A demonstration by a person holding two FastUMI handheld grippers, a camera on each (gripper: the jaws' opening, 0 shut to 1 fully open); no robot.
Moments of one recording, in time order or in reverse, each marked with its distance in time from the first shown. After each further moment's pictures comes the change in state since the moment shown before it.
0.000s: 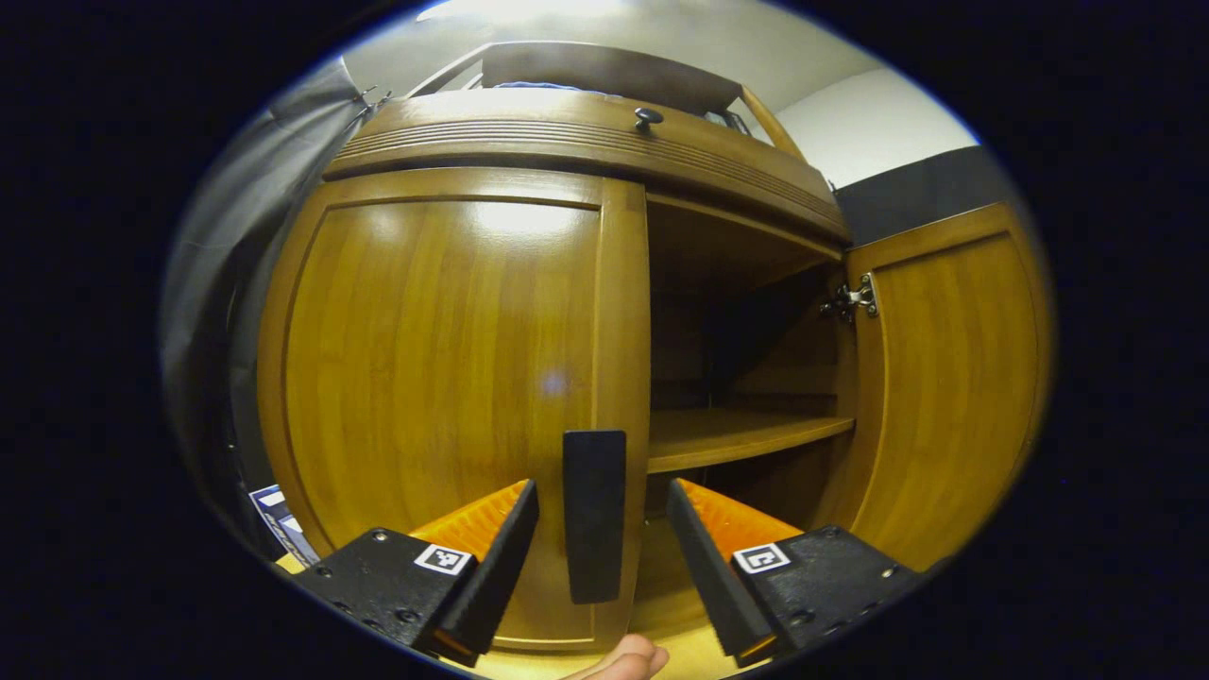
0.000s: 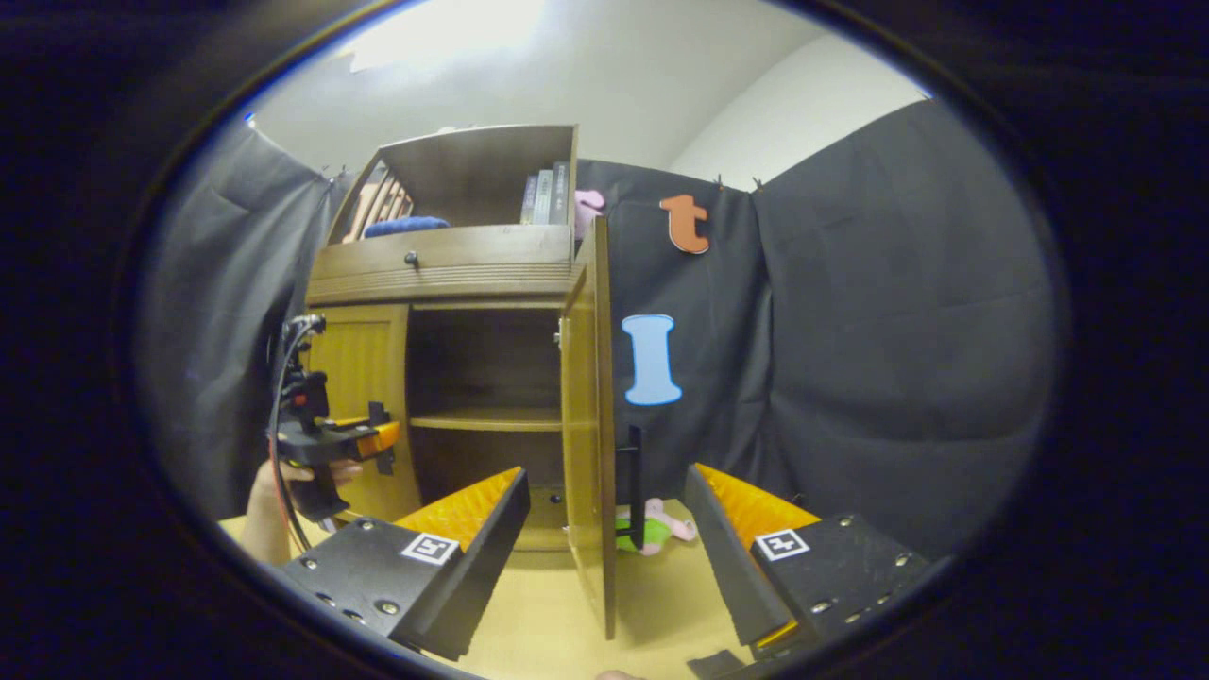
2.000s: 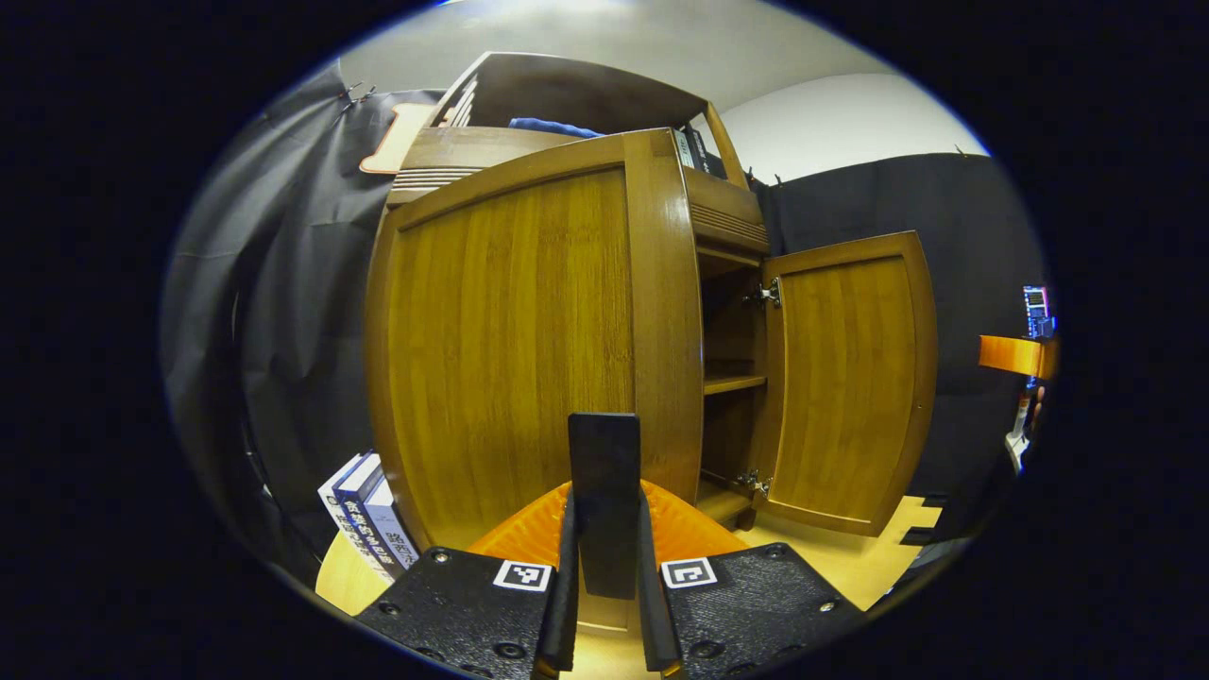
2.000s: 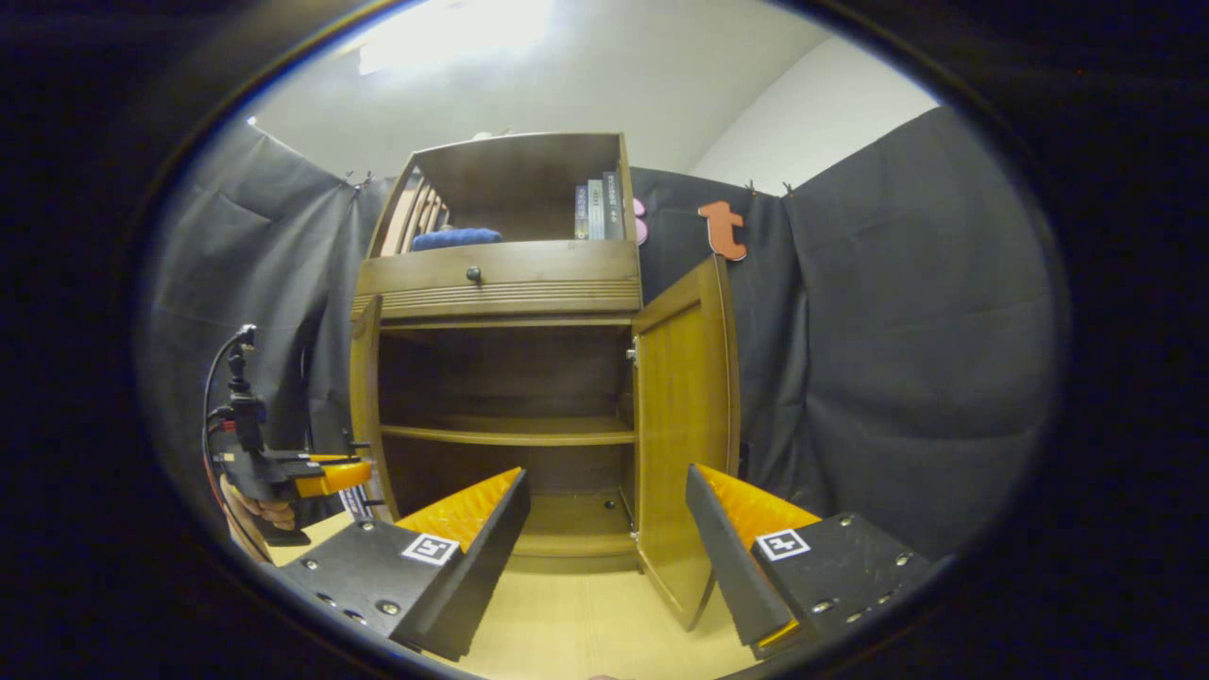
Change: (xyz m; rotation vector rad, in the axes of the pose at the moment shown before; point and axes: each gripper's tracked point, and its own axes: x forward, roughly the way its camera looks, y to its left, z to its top) left arm -0.166 0.043 0.012 0.019 0.112 -0.144; right arm -0.020 0.091 0.018 -0.010 0.010 0.050
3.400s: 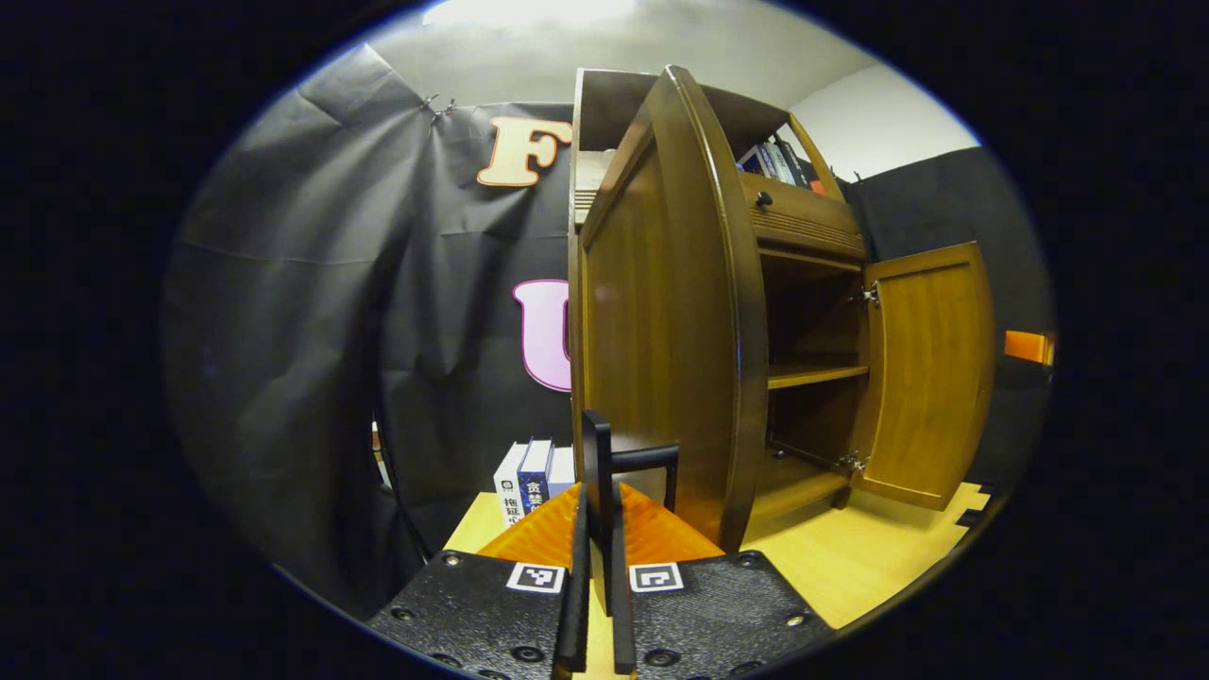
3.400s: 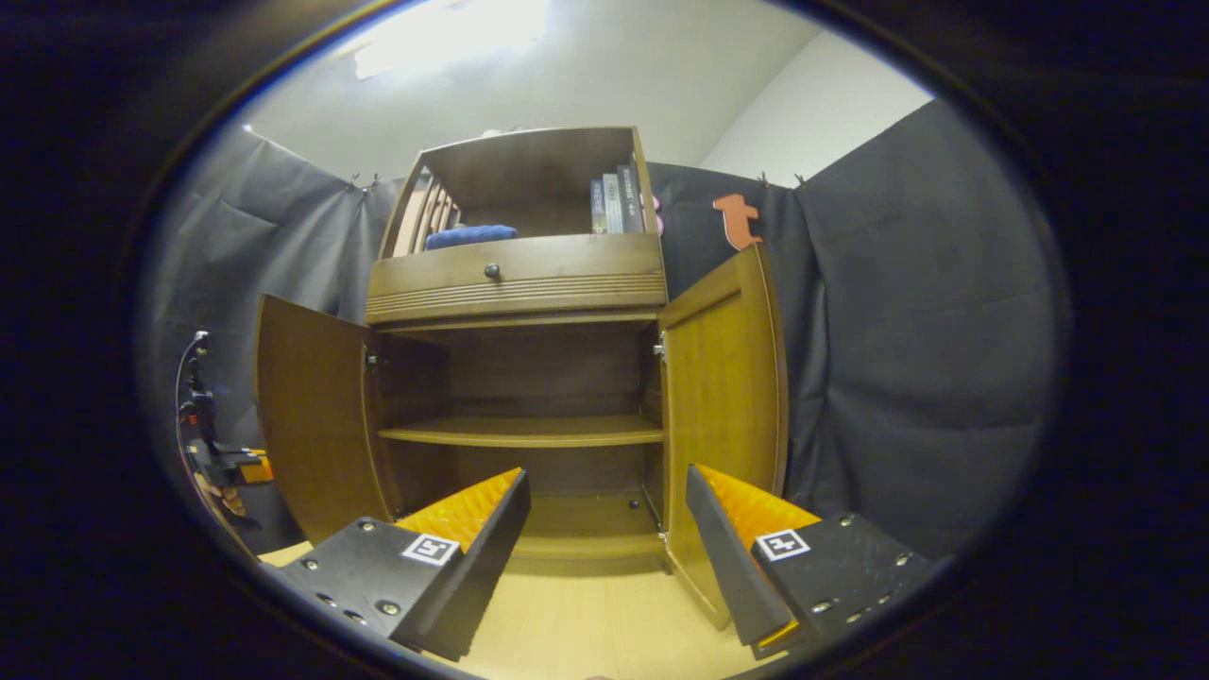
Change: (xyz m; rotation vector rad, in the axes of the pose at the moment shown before) left arm -0.094 0.129 -0.001 0.018 0.007 0.266; right arm 0.013 0.035 -0.004 0.015 0.023 0.056
